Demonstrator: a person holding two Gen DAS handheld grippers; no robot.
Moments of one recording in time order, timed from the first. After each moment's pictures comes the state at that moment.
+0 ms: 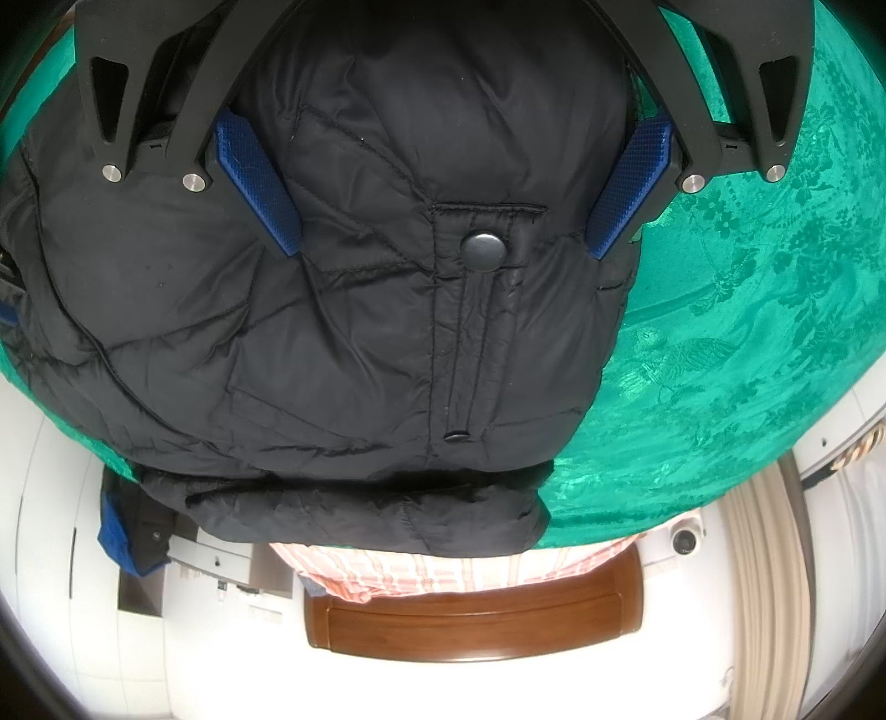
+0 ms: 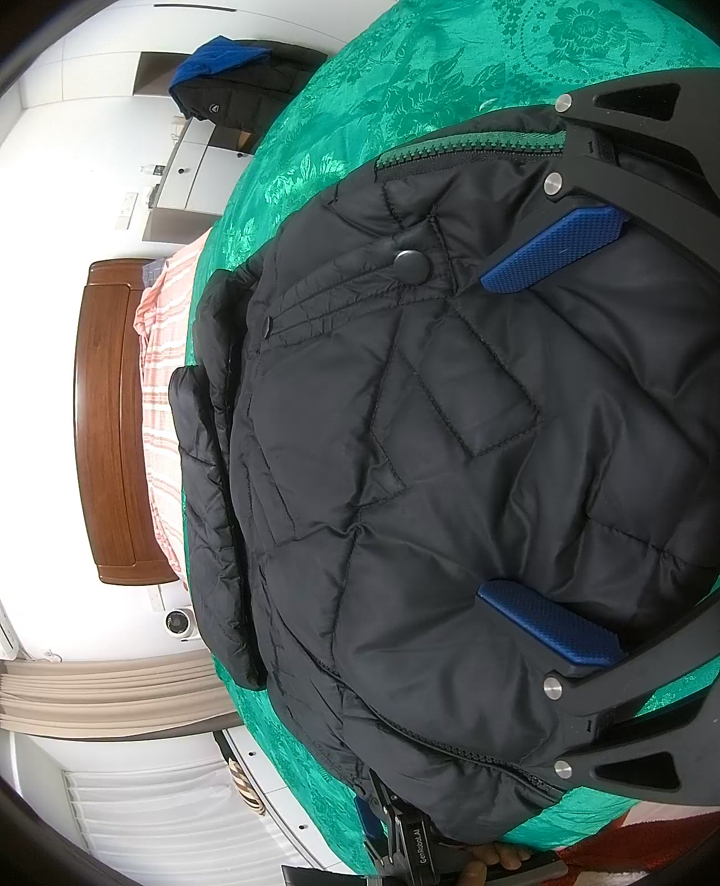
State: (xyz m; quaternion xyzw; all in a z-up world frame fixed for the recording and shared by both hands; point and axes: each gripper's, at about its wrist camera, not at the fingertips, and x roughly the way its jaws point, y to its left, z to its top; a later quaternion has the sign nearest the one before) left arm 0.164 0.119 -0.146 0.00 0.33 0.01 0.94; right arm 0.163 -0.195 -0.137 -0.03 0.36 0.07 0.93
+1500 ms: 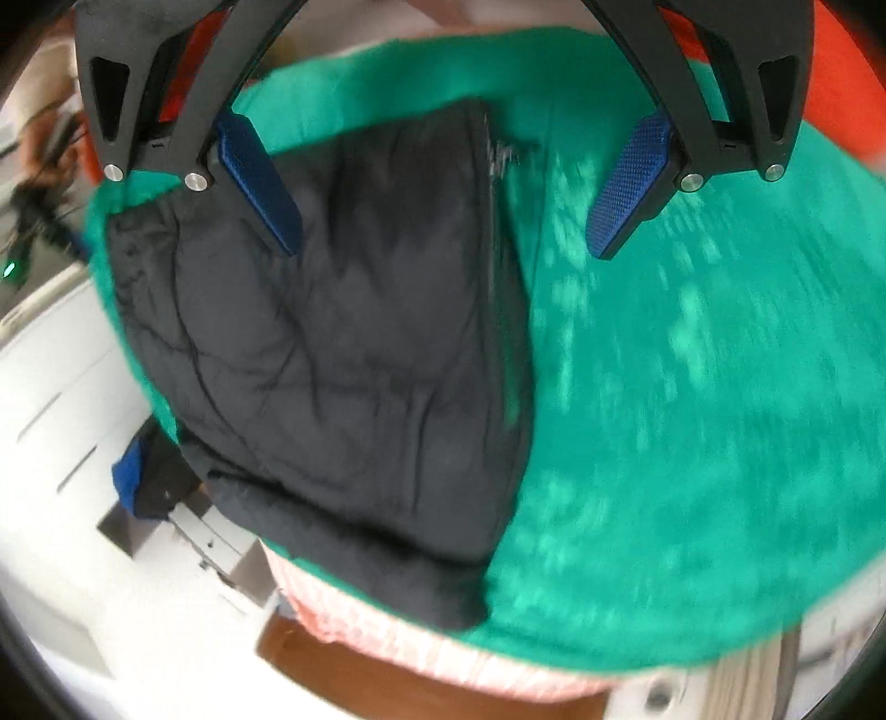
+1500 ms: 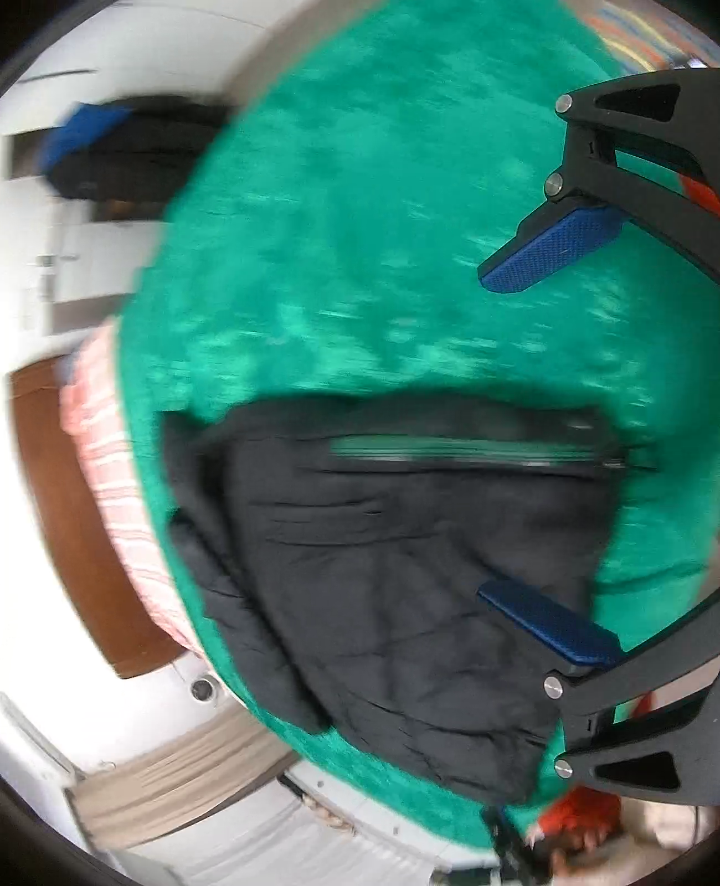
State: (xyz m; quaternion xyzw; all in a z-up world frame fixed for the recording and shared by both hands) left arm 0.122 0.226 -0.134 -0.21 0.46 -0.06 0.86; right arm 0.128 -0.328 -0.089 0.12 0.47 0.04 0.87
